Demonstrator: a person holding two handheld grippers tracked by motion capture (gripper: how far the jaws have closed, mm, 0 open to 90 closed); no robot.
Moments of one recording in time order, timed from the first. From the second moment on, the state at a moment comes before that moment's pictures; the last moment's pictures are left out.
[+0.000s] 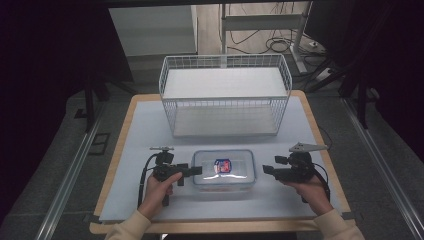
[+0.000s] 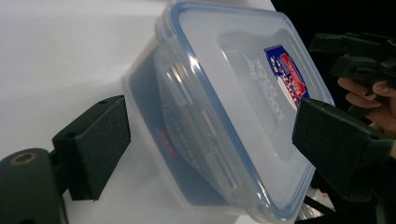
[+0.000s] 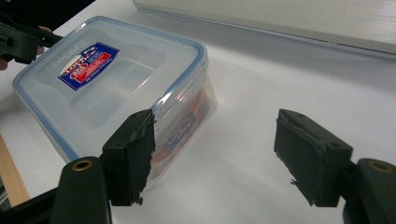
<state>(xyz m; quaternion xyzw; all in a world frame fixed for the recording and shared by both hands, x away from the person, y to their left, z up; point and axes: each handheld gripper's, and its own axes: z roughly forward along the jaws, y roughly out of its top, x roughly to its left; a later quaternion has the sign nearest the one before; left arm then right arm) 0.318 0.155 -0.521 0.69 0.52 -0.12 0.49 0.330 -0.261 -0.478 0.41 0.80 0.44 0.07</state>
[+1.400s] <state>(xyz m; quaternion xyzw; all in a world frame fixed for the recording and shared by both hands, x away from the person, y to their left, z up) 0.313 0.147 -0.524 0.69 0.52 -0.13 0.49 0.328 -0.254 -0.478 0.40 0.80 0.46 0.04</state>
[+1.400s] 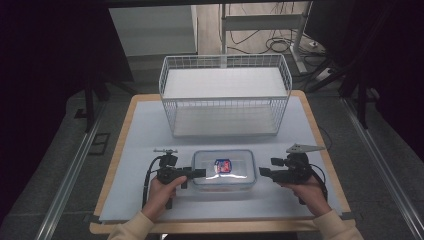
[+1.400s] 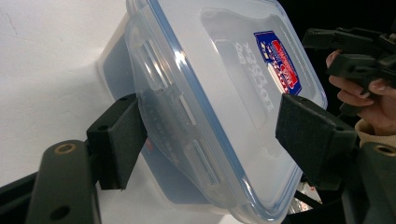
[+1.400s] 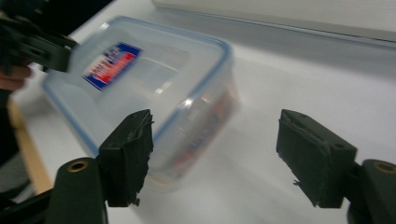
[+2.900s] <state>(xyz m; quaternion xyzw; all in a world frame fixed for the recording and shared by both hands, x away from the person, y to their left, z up) 0.295 0.148 -0.520 0.69 0.50 -0.09 0.51 0.349 -0.228 -0.497 0.45 0.75 0.46 -0.14</state>
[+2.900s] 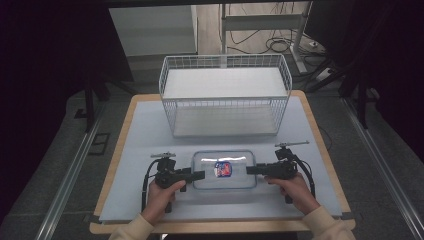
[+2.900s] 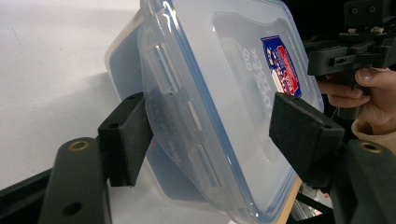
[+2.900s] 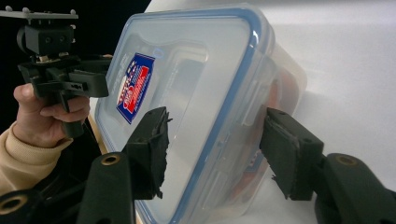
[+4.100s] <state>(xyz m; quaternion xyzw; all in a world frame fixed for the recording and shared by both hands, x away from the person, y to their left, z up) 0.271 0.143 -0.506 0.69 0.49 -0.02 0.53 0.322 -0.230 -0.483 0.43 0.76 0.48 -0.07</state>
